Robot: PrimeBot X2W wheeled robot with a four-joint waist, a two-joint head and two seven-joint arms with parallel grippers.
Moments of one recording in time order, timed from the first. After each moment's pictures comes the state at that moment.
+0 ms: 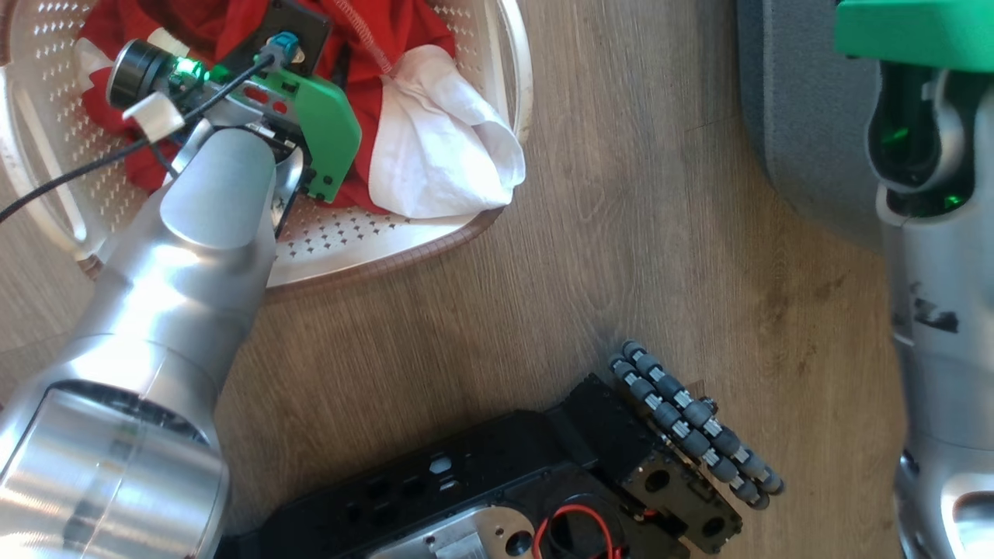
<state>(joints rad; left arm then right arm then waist) -1.15 0.05 -0.64 1.25 -0.18 -0.05 -0.20 -0.86 -0.12 0.14 -0.02 0.38 0.12 -0.26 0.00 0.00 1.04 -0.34</state>
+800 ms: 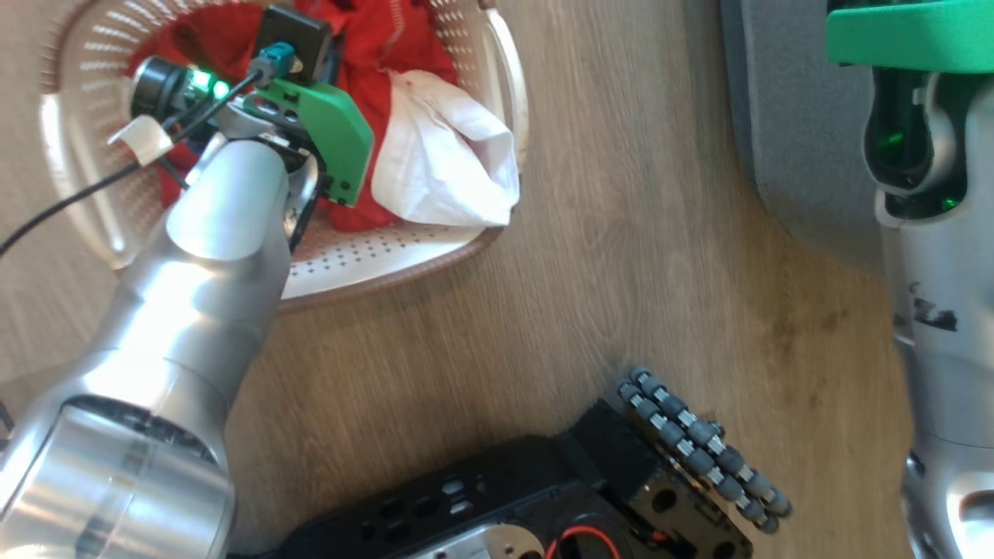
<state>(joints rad) -1.11 0.04 -0.66 1.20 -0.31 -0.06 -0.24 -0.85 -0.13 0.15 0.02 0.38 0.12 -0.26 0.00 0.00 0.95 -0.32</state>
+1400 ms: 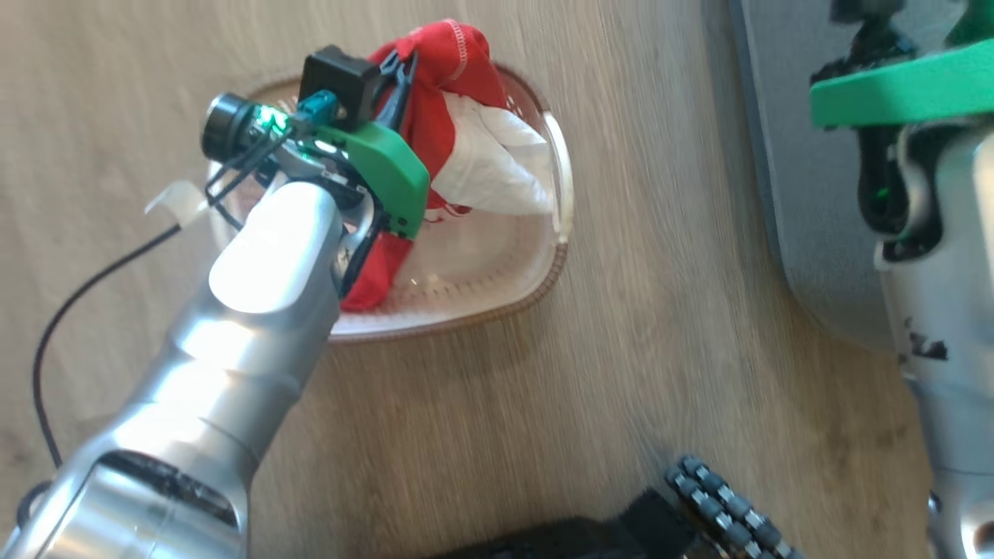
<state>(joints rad) -0.95 0.04 -0.67 0.91 -0.41 -0.04 -0.25 -0.76 -0.20 0.18 0.11 0.36 0.12 -0.26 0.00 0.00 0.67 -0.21</state>
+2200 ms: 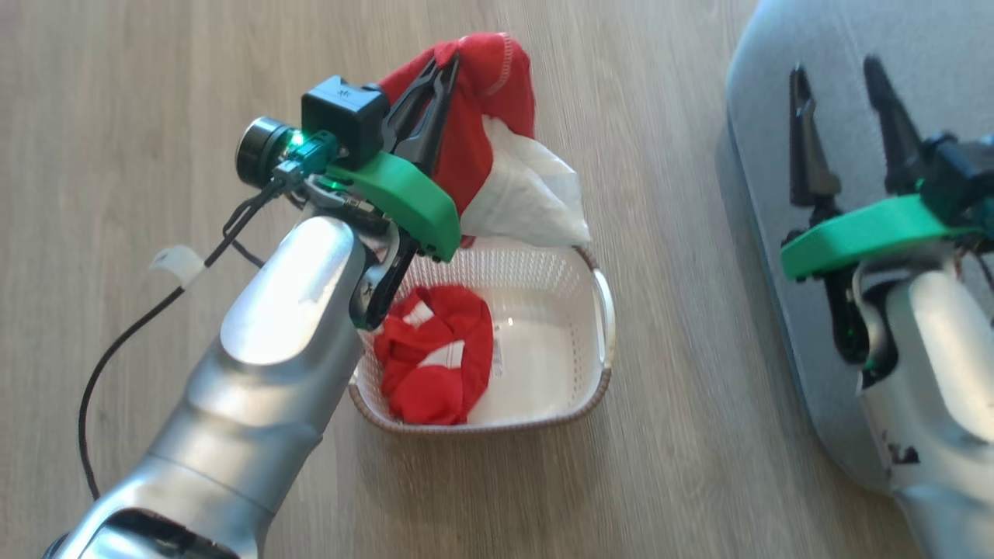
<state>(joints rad) -0.79 0.04 -0.58 0.61 -0.43 -0.06 -0.25 -0.52 -0.23 0.19 0.24 0.36 0.12 -0.26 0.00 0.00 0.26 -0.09</state>
